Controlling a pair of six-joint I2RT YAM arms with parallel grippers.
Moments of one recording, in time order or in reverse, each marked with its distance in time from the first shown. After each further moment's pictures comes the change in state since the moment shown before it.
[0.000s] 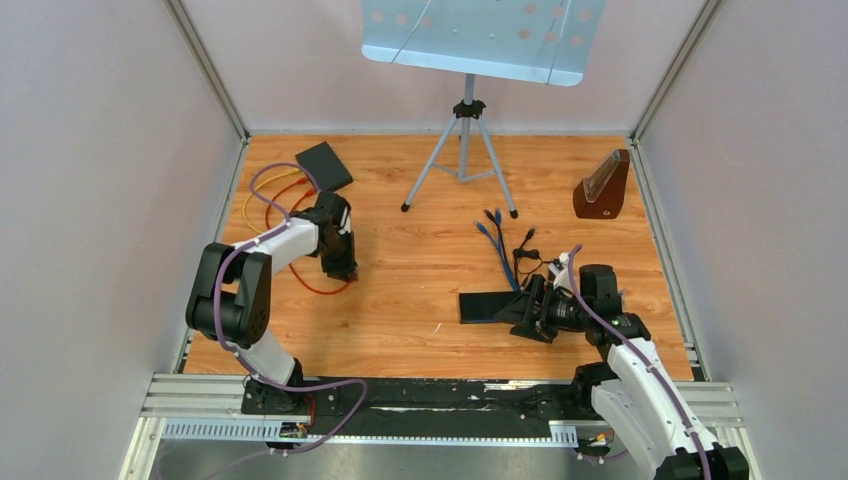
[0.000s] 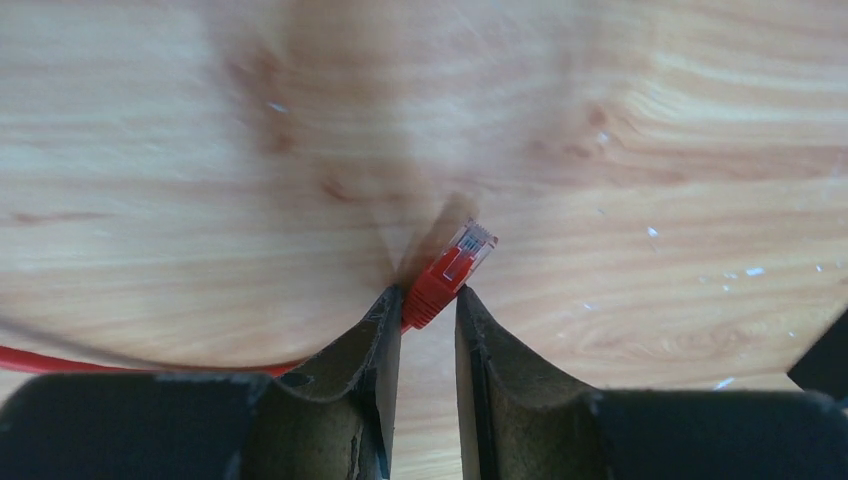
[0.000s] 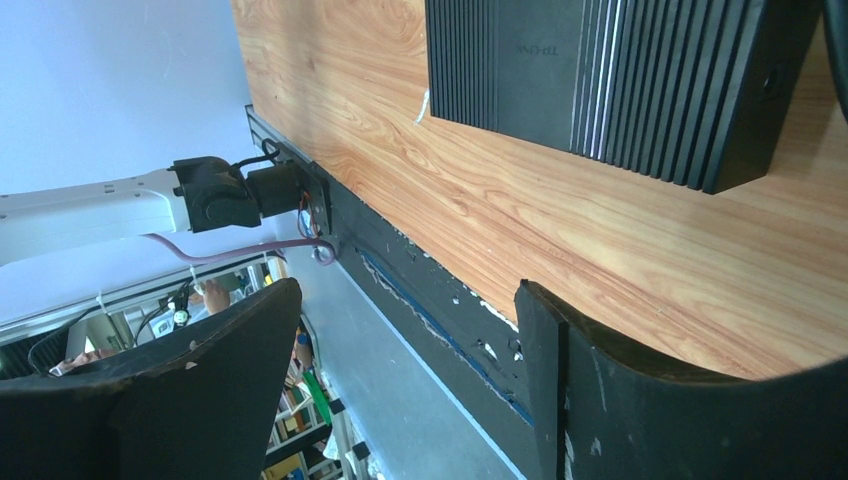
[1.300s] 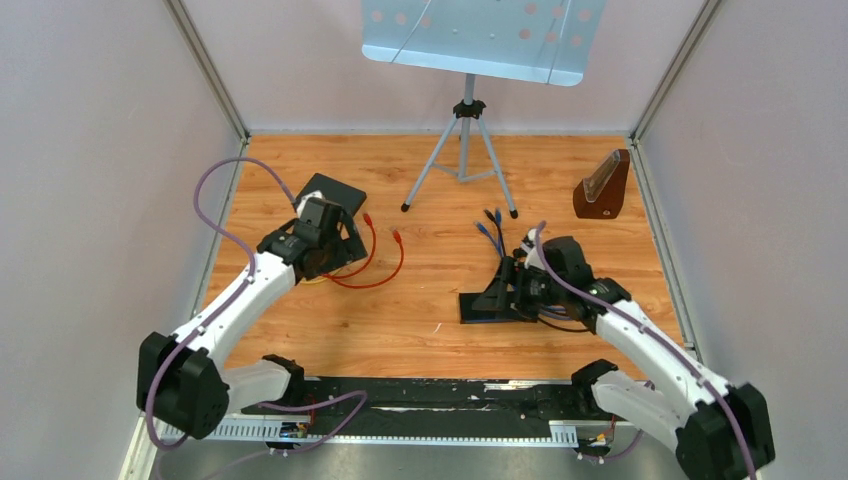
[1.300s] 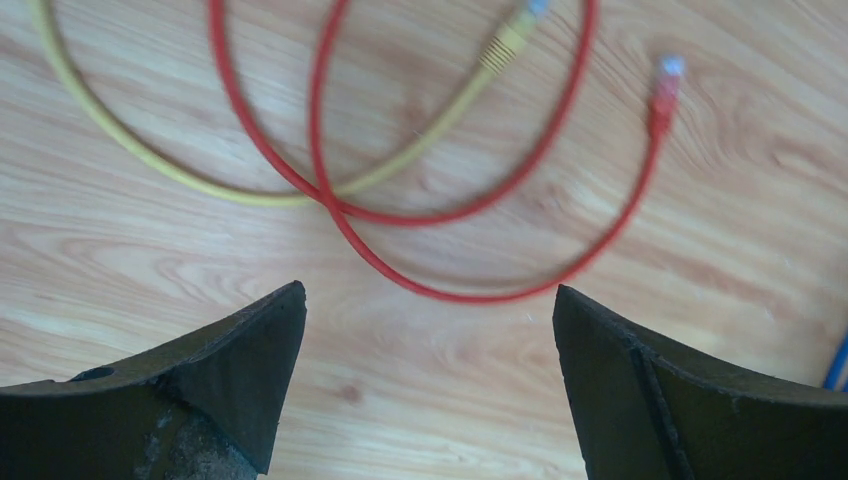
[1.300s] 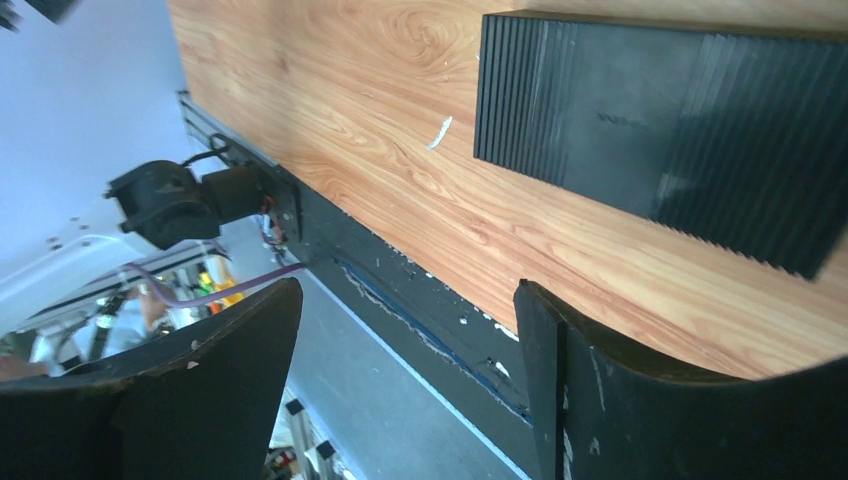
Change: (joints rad) left arm -0.086 -0.433 -0.021 -0.101 -0.325 -0.301; right arm 0.348 0.291 0.267 0.022 0.303 0.061
